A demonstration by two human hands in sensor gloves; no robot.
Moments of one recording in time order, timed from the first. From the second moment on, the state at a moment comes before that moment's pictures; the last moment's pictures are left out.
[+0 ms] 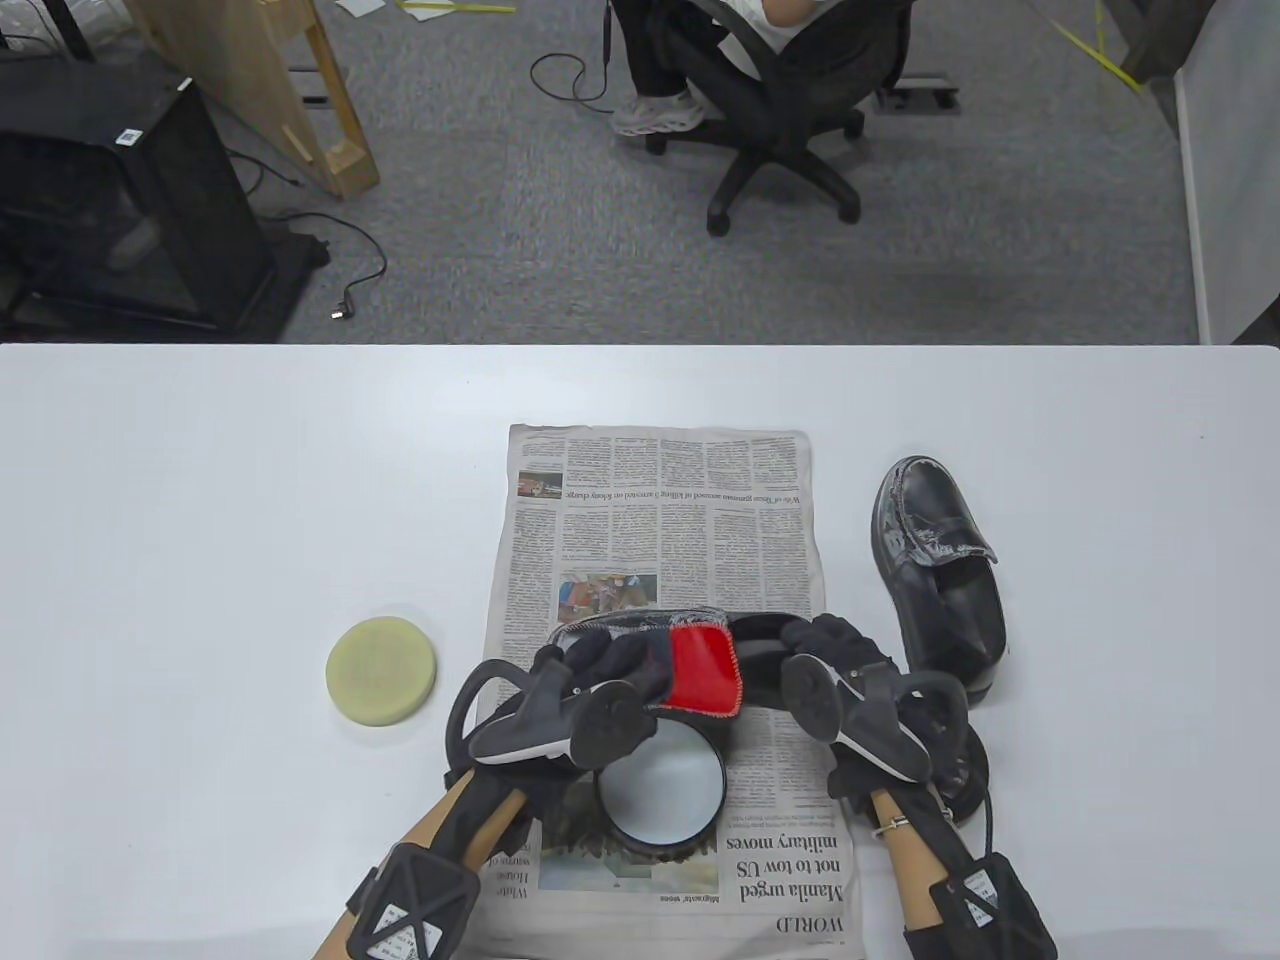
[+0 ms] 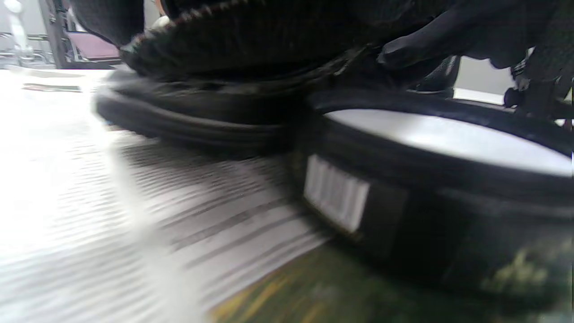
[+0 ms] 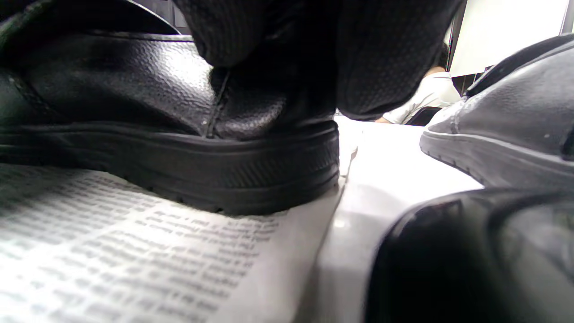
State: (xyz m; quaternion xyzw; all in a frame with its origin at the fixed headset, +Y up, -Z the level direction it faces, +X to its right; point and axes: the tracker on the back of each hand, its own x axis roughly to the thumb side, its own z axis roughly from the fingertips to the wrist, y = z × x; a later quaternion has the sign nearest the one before) left_hand -0.076 -0.724 -0.248 -0.12 -0.30 0.01 0.95; right_hand 0.160 -0.734 -0.261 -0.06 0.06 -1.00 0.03
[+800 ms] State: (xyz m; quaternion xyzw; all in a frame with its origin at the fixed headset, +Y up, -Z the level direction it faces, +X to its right) left_hand -0.109 -0.732 -0.249 -0.09 -0.16 -0.18 0.97; right_hand 0.155 -0.735 -0.259 -0.06 0.07 -0.99 0.06
